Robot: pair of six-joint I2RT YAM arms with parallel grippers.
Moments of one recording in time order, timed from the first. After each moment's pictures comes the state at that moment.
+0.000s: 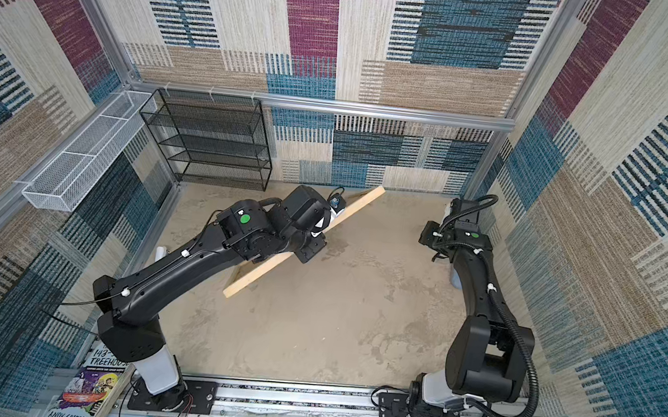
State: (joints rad) left arm -0.97 1.76 2.10 -1.19 -0.35 0.03; right arm -0.15 1.49 1.25 -0.62 -0.15 0.25
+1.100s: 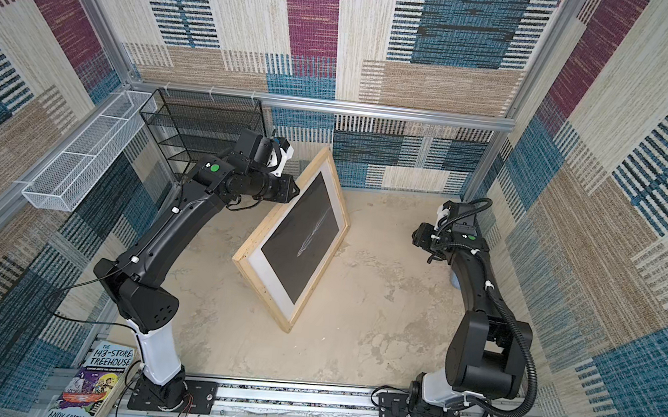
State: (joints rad) left arm -0.49 1.84 2.10 -1.00 0.12 -0.31; right arm -0.15 1.50 1.20 -0.56 -0.29 0.25
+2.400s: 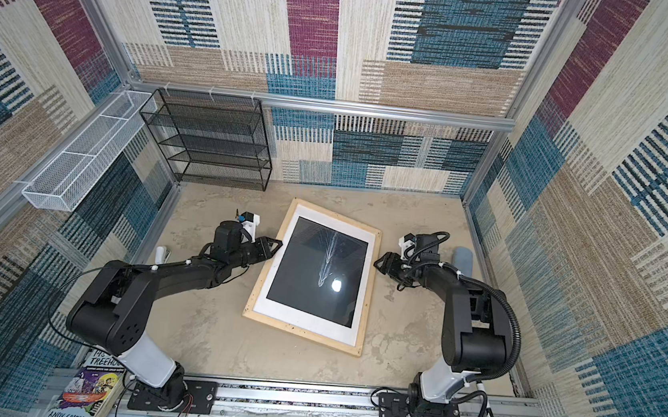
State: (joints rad) left arm -0.31 1.68 0.75 0.41 0.38 -0.68; right arm -0.01 1.64 0.86 -0.22 -0.55 0.37
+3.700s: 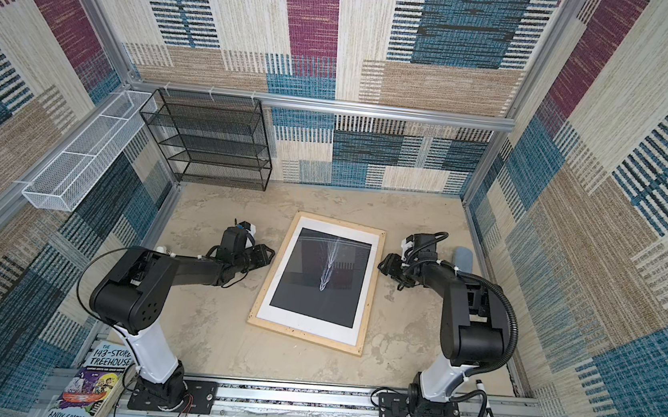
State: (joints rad) left arm -0.29 1.76 0.78 0.23 0.16 -0.61; right arm -0.01 1.68 0.89 -0.25 -0.40 0.38
